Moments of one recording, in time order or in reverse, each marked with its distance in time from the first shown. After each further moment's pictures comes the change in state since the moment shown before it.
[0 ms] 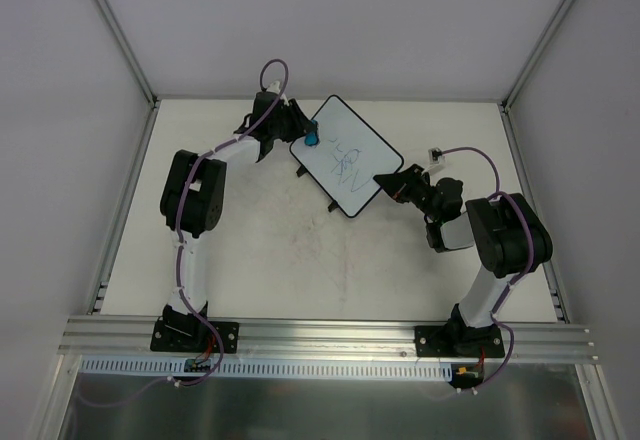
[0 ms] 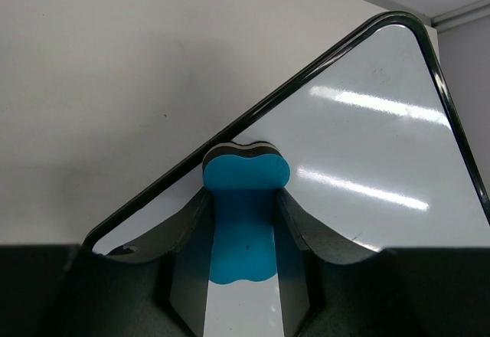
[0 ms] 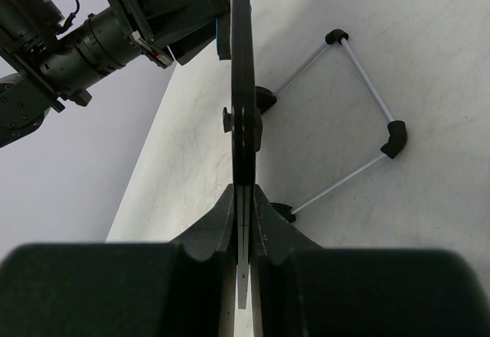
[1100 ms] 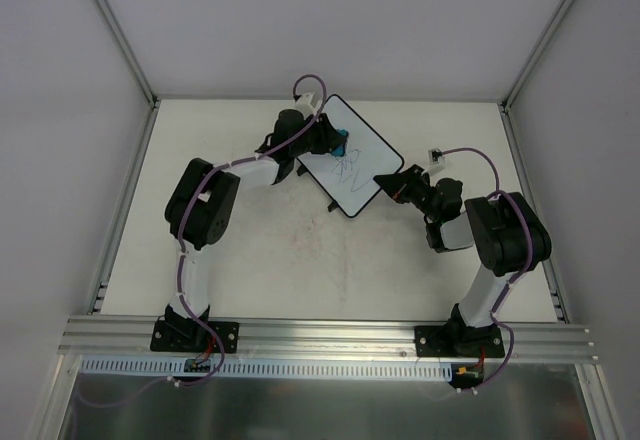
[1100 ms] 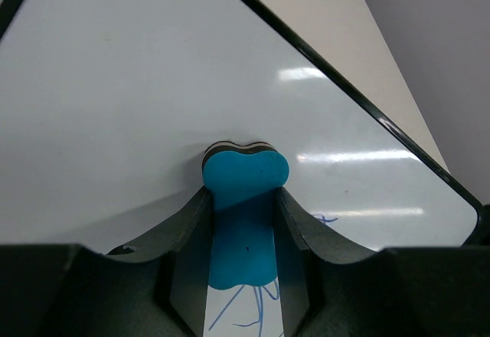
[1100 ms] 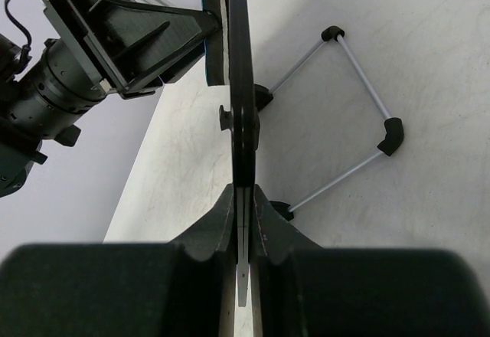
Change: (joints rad) left arm -0.152 -0.083 -0.198 0.312 0.004 0.106; right arm 0.000 0.012 0.000 0.006 0.002 -0.002
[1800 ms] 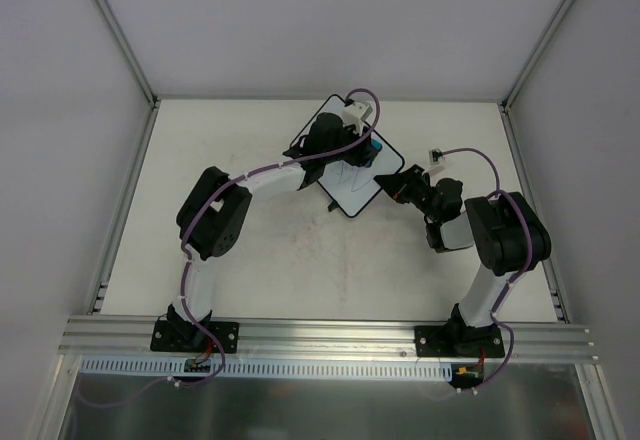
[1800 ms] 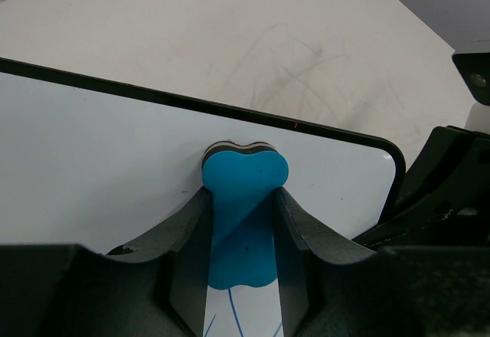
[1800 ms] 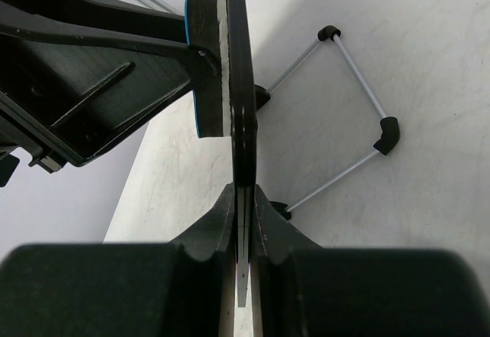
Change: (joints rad) left arm -0.203 -0.016 0.133 -0.179 -0.033 0.367; right arm -0.002 0.004 0.000 0.000 0.004 0.003
